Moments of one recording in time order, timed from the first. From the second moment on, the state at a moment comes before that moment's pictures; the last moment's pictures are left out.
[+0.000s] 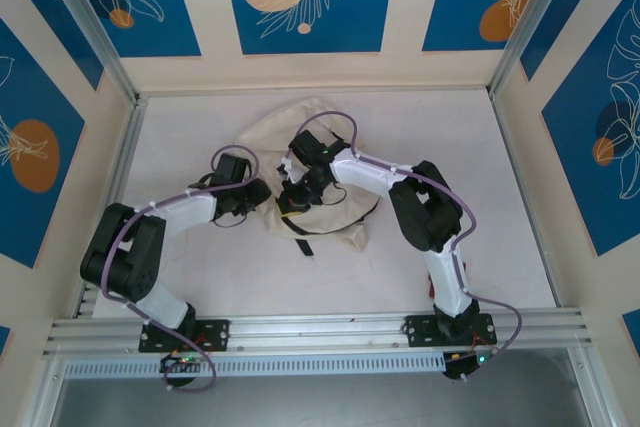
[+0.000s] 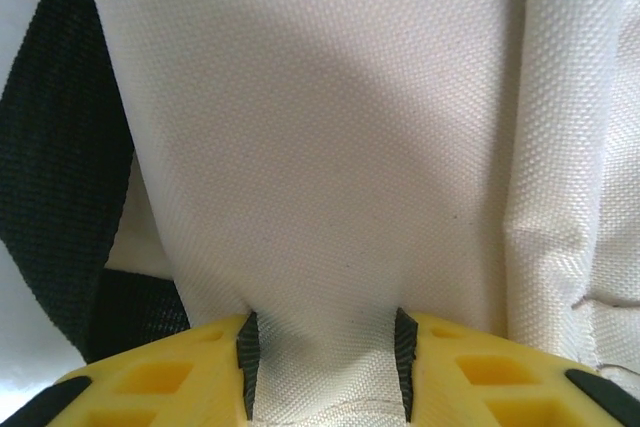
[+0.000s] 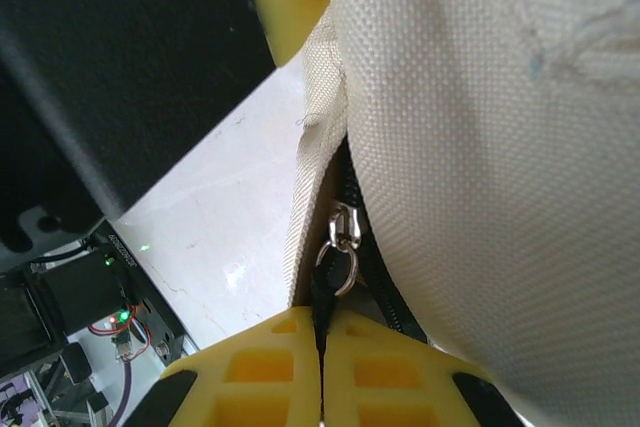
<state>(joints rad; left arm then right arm) -0.36 1.58 0.79 -0.15 0.10 -0.89 0.73 2.10 1.59 -0.72 -0.65 0.43</state>
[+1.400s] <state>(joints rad) -0.36 1.39 0.72 -0.18 0.27 -0.97 0.79 1.95 1.42 -0.63 -0.68 0.48</state>
